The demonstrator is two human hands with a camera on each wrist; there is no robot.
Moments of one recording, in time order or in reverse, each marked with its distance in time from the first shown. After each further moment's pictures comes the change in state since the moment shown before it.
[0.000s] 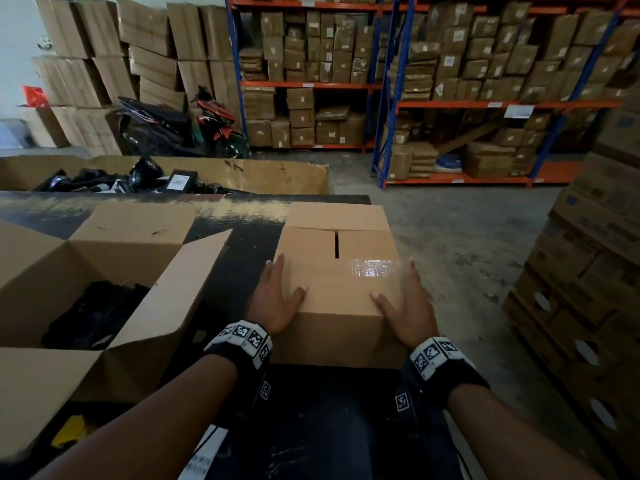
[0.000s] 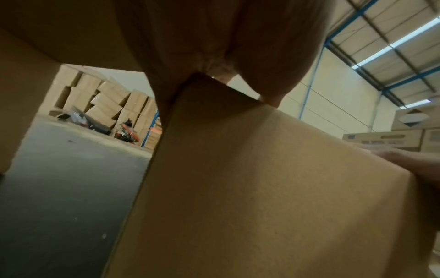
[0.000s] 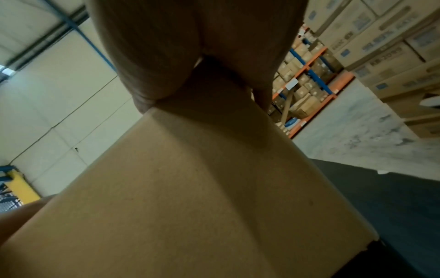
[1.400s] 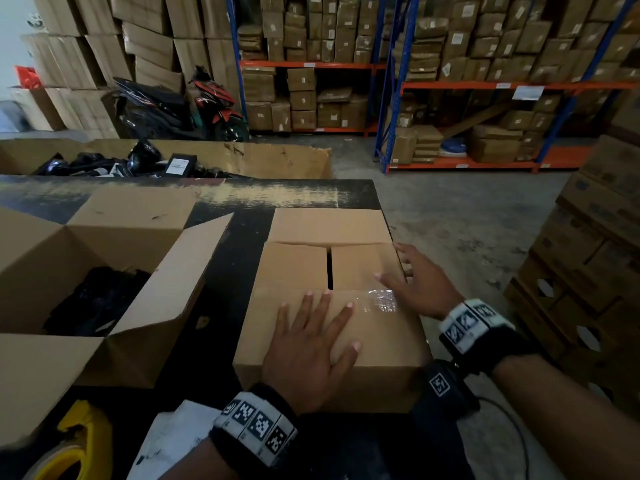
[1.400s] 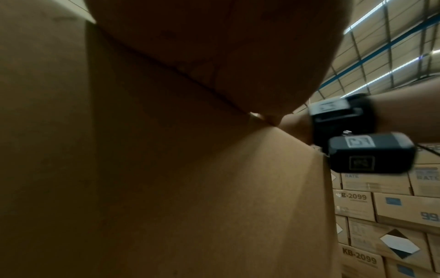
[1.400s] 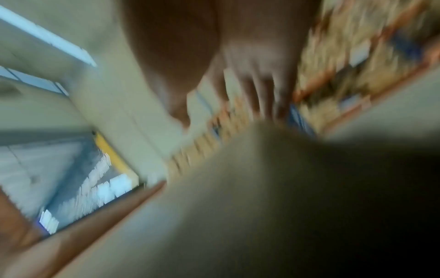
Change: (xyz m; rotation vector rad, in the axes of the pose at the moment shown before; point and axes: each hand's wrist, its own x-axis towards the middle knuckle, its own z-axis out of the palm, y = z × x) left_hand -0.111 0.028 0.029 0.611 -0.148 0.356; right_hand 0.006 -0.049 -0.042 -0.185 -0.254 0.020
